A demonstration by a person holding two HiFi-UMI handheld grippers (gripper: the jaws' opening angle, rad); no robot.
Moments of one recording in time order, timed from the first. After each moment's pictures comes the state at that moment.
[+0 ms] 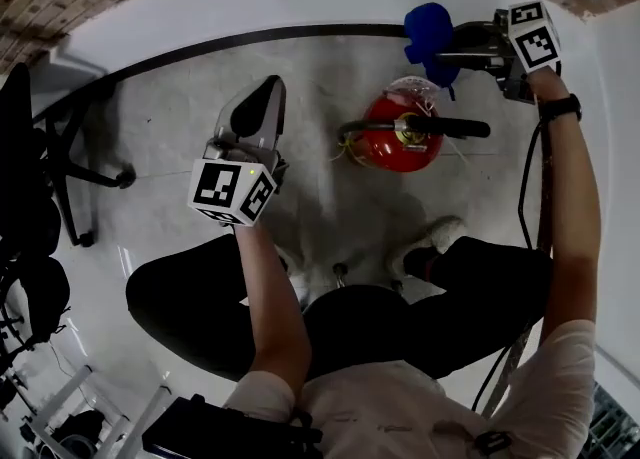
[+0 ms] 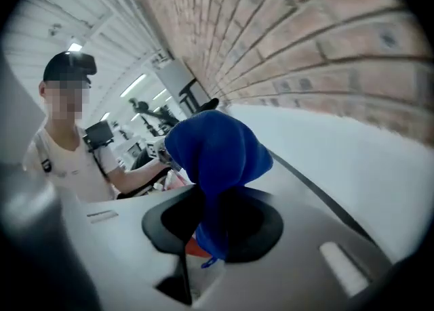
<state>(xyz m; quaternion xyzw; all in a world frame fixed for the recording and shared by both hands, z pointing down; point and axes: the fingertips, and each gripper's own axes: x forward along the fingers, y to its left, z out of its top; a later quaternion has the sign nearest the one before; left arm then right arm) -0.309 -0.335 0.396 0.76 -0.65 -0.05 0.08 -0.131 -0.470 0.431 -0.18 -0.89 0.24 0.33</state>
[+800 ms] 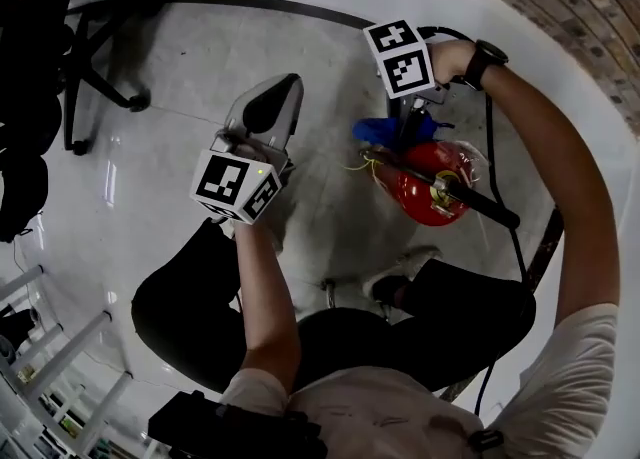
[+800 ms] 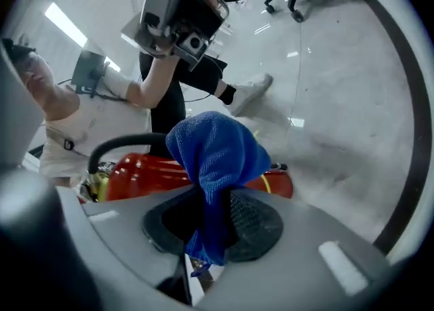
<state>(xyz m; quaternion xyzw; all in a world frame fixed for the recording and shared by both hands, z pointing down) -0.365 -0.313 0.419 0.67 -0.73 -0.04 0.09 -0.197 -0.335 0.555 -0.61 -0.44 0.04 0.66</state>
